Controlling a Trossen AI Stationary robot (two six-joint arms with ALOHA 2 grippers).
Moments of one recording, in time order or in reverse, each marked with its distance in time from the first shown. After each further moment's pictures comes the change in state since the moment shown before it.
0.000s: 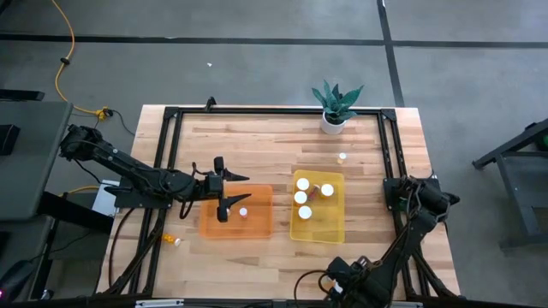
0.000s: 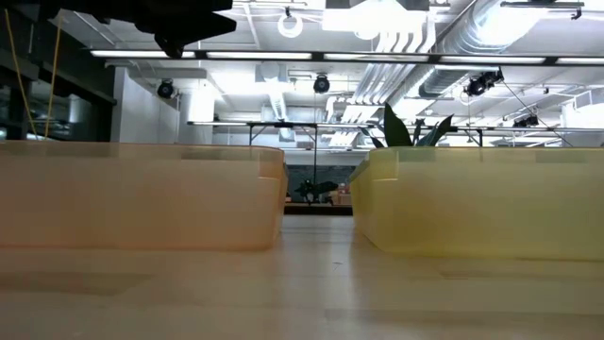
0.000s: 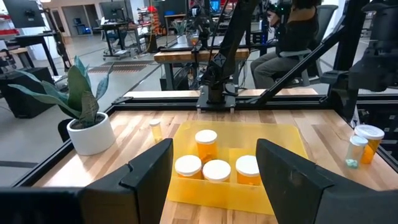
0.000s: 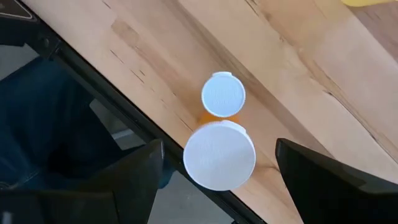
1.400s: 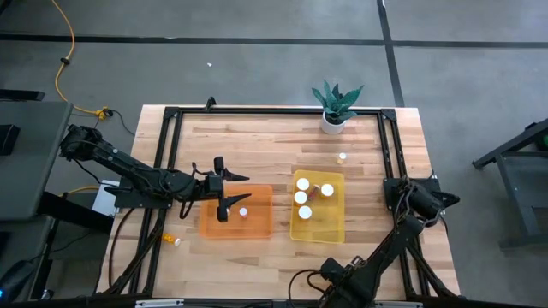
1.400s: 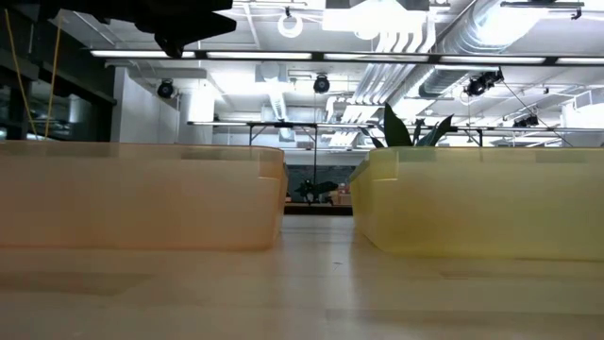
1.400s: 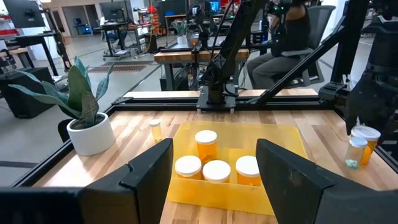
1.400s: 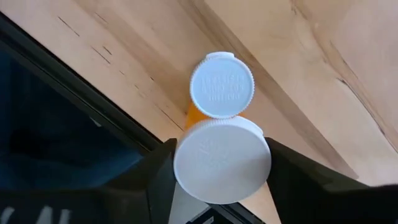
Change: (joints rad) left arm 0.000 0.000 0.000 0.002 0.000 0.000; right arm -0.053 0.079 0.000 0.013 -0.173 -0.084
